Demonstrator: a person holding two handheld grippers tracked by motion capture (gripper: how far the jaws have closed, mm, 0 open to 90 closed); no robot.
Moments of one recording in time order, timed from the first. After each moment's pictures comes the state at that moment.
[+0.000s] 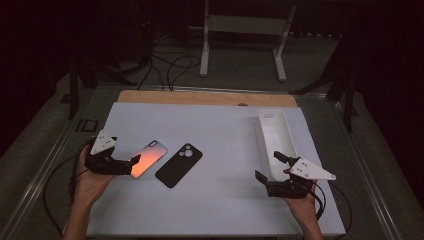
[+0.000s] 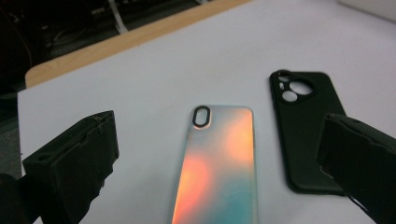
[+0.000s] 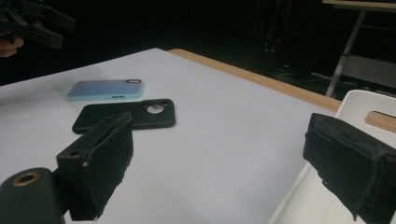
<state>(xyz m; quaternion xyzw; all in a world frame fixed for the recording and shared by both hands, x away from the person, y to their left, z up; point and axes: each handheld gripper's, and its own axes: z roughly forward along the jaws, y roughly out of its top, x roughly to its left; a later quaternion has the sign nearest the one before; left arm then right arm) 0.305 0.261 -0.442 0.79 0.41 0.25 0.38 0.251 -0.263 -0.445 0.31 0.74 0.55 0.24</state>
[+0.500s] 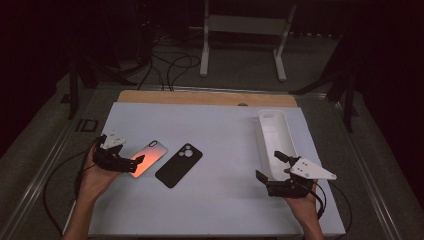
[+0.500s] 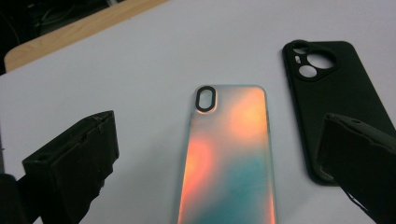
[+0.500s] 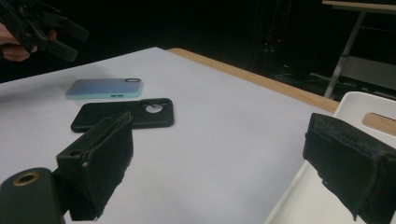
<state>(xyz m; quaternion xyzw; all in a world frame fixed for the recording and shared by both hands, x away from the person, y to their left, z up) 0.325 0.255 -0.461 0.82 0.40 0.23 0.34 0.252 -0.264 -0.443 0.31 0.74 0.55 0.24</state>
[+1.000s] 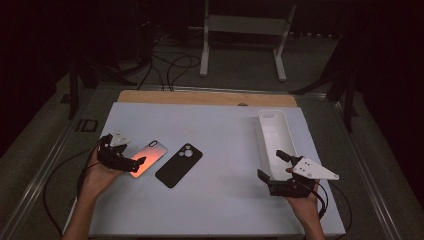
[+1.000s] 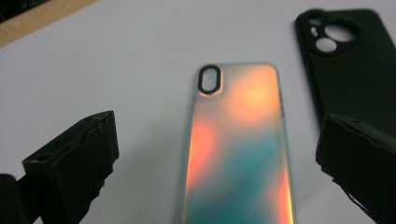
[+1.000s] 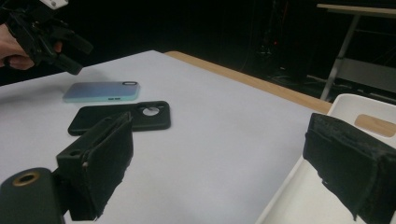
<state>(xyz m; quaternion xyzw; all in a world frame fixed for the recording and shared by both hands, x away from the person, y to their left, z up) 0.338 0.254 -0.474 0.84 0.40 0.21 0.31 0.252 -0.267 -0.441 0.31 0.73 0.55 0.25</state>
